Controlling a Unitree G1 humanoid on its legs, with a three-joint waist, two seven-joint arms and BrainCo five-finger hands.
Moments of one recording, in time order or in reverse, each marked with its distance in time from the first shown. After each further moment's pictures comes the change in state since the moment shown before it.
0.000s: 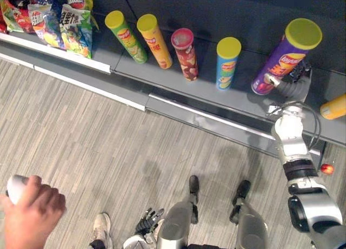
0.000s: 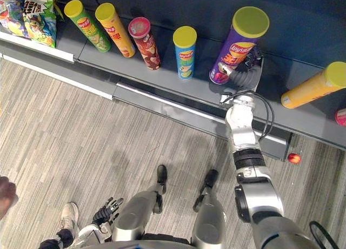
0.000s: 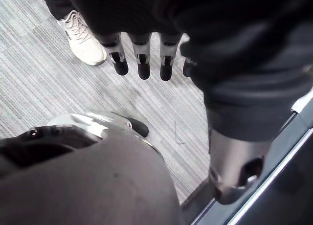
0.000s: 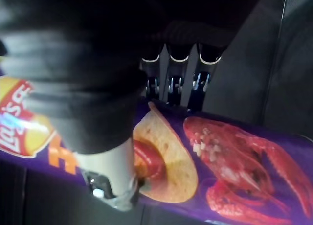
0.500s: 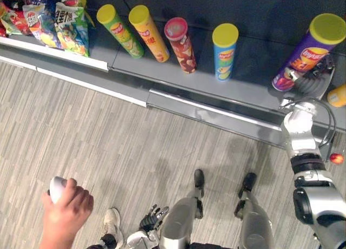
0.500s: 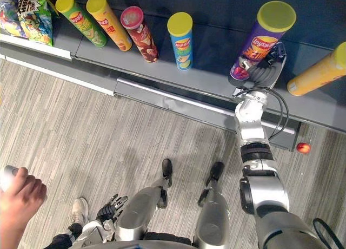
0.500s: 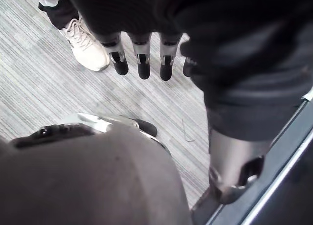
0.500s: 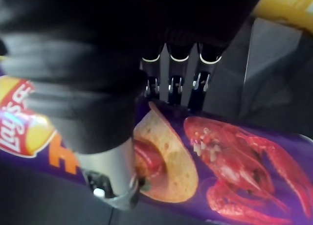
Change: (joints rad) left arm -0.033 0.018 -0.077 0.001 -0.003 0.010 -0.011; right arm -0.067 -0.039 -0.069 0.114 -0.041 0.002 -0.137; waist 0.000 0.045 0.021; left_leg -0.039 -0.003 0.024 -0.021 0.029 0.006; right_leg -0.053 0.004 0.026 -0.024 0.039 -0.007
